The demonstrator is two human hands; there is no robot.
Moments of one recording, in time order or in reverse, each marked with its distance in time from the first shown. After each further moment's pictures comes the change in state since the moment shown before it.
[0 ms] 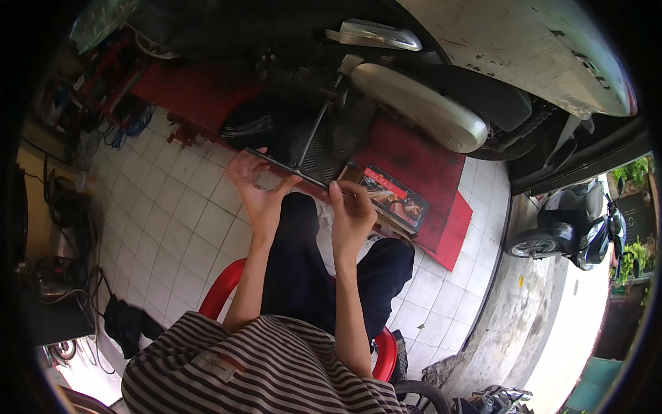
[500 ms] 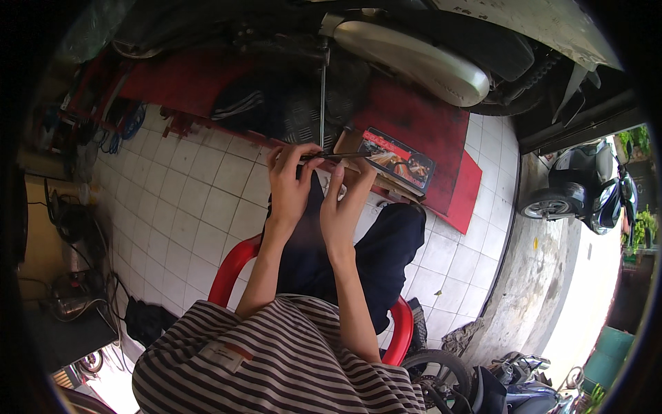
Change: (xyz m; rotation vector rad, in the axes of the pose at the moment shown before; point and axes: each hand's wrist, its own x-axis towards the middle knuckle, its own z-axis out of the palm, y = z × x) left_hand -0.039 -0.001 0.017 0.469 -0.484 0.193; right_hand -0.030 0.012 -0.007 -0.212 0.042 -0.098
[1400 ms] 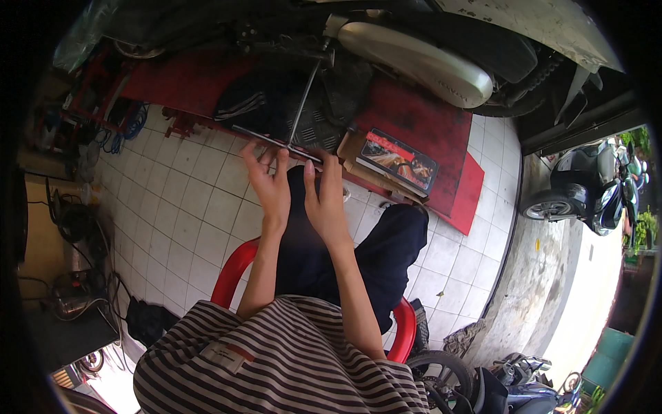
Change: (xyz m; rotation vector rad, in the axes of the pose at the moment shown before) left_hand -0.002 -0.012 -0.008 -0.619 0.322 -0.472; right_hand 0.006 0.010 0.021 -0.128 -0.284 -0.150
